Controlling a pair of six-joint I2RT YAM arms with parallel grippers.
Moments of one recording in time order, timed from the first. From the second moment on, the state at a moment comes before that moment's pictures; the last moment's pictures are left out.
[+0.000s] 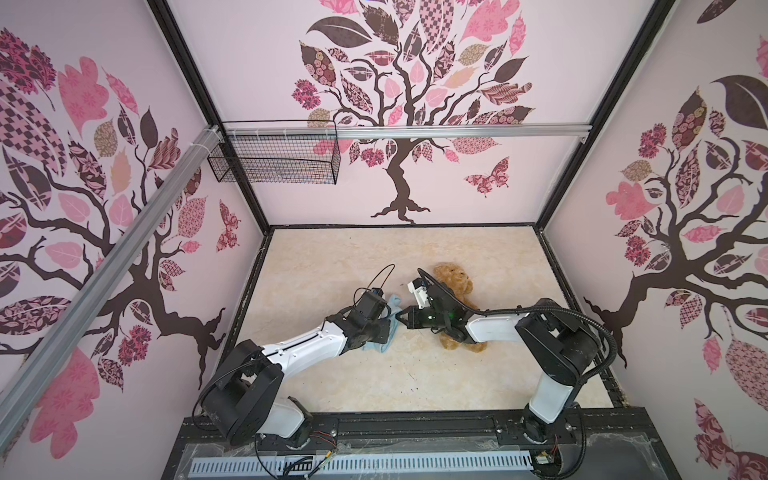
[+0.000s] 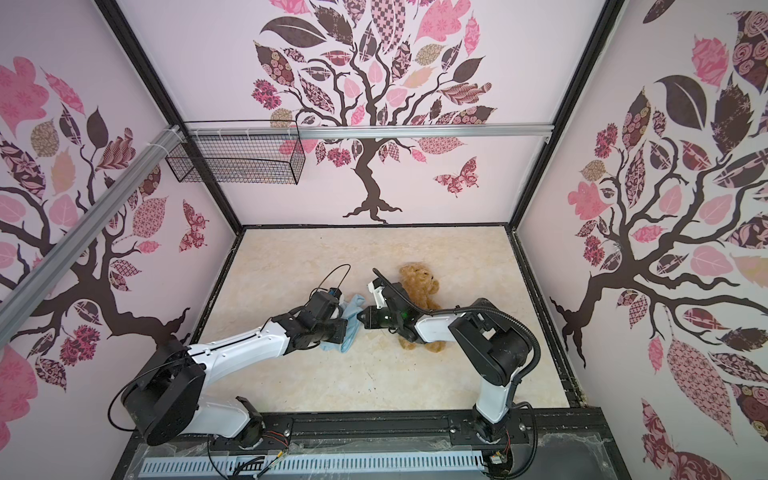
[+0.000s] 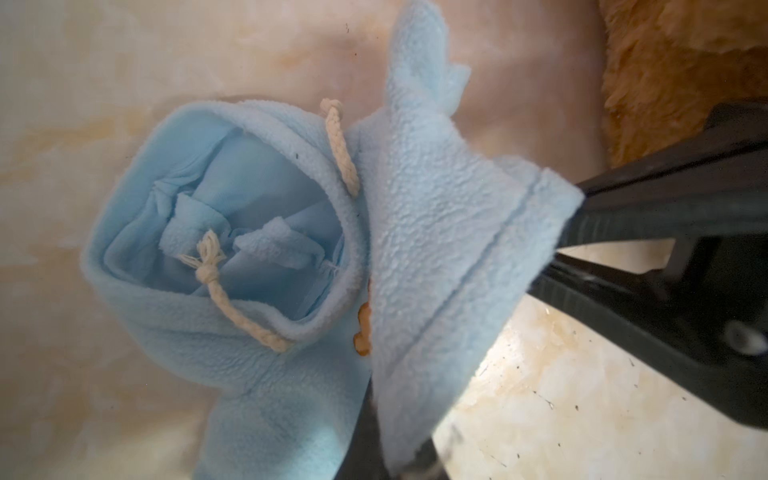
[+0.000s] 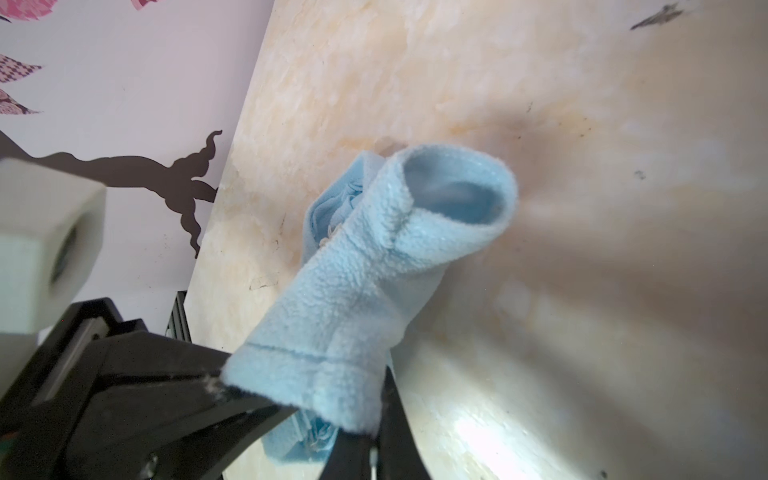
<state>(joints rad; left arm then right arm) -0.69 1.43 0.75 -0.32 -0.04 -0.43 0.70 1.78 0.80 0.40 -0.39 0.67</state>
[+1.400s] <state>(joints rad) -0.55 1.47 0.90 -0.44 0.24 -0.50 0.27 1.69 0.98 -0.07 -0.11 0.56</state>
